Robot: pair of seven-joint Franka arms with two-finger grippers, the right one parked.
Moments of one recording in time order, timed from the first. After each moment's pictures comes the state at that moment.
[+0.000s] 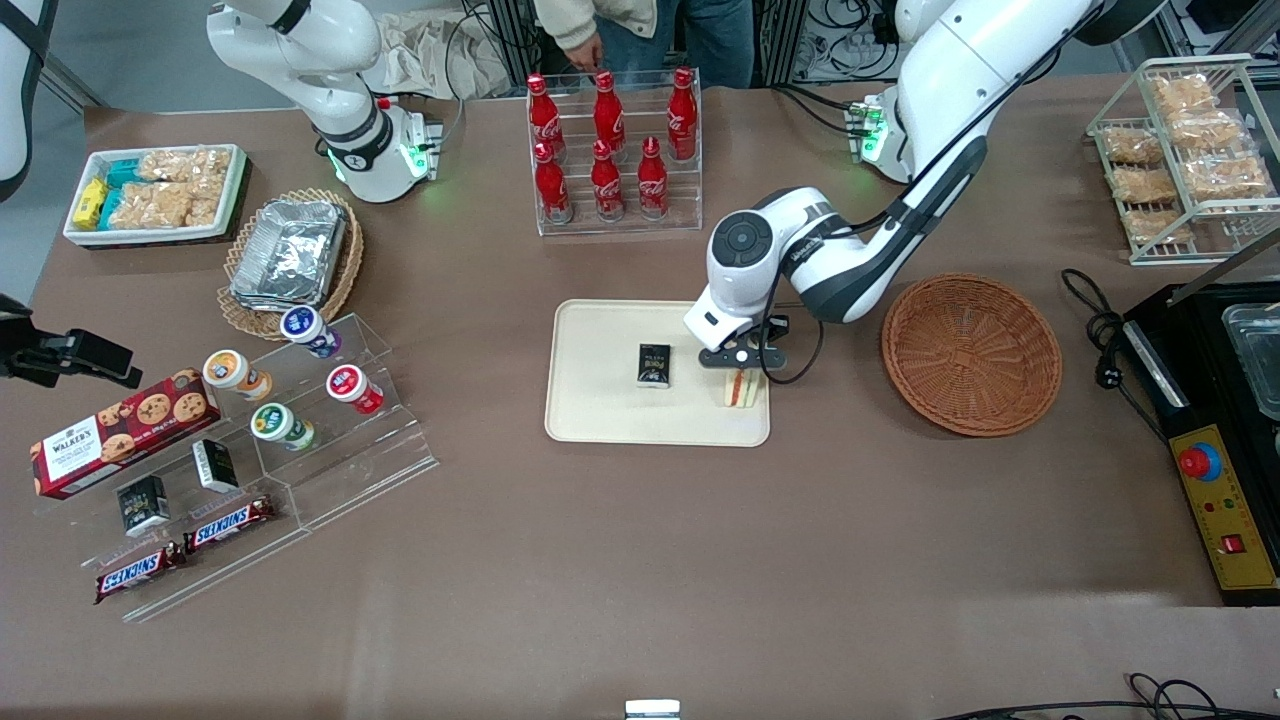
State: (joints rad) arm -0.03 0.52 -0.72 -2.04 0.50 2.26 -0.98
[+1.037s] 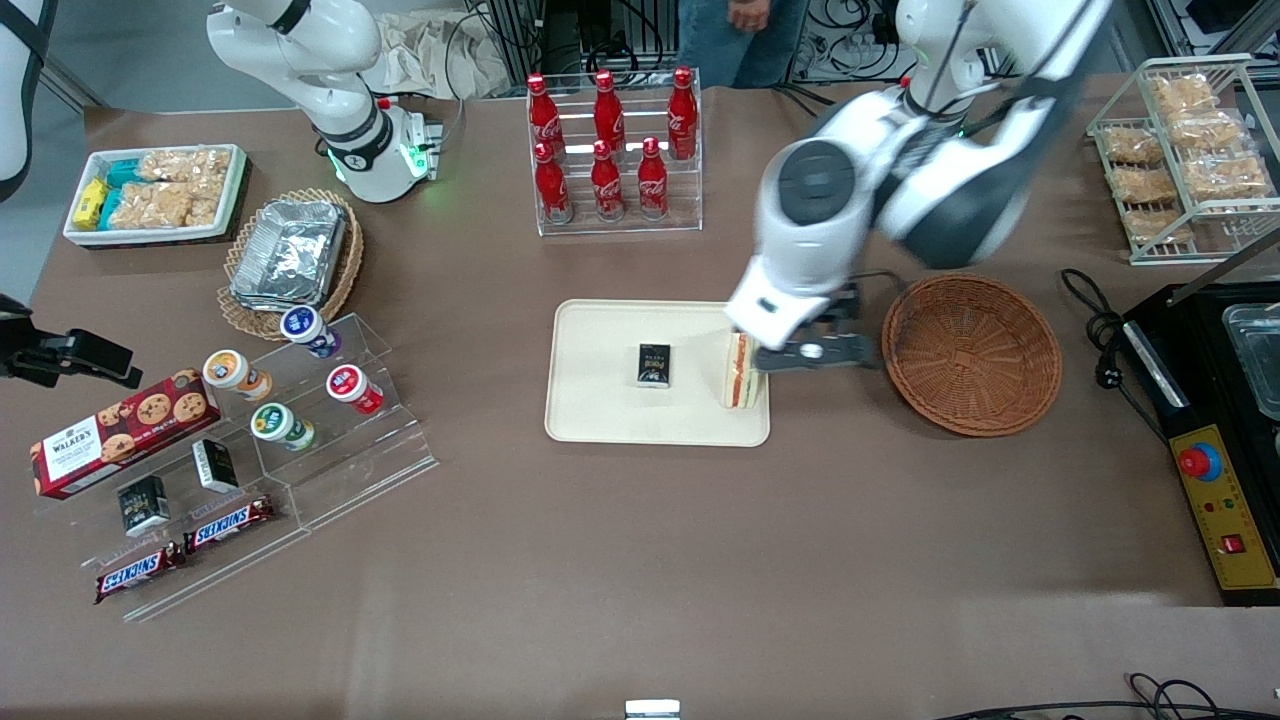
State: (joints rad) arm 0.13 0.32 -0.78 -1.56 0.24 1.66 -0.70
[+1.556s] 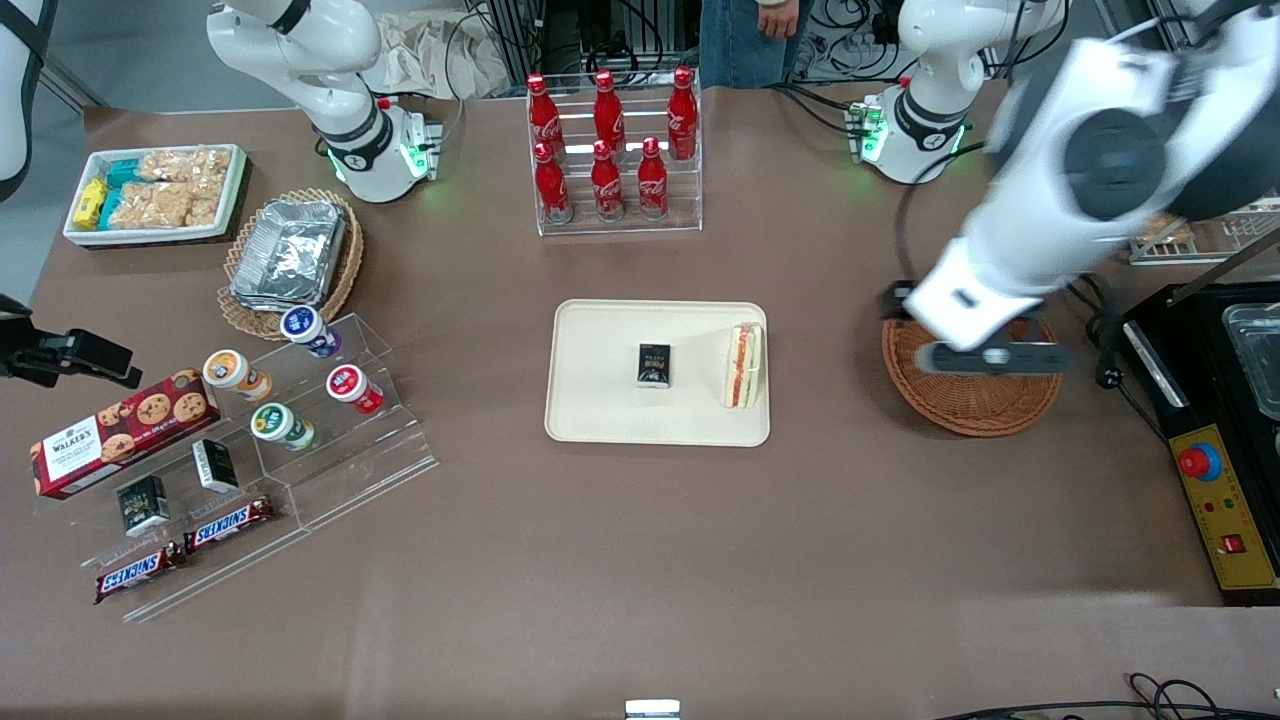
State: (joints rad) arm 0.20 0.15 -0.52 -1.55 0.07 1.54 -0.26
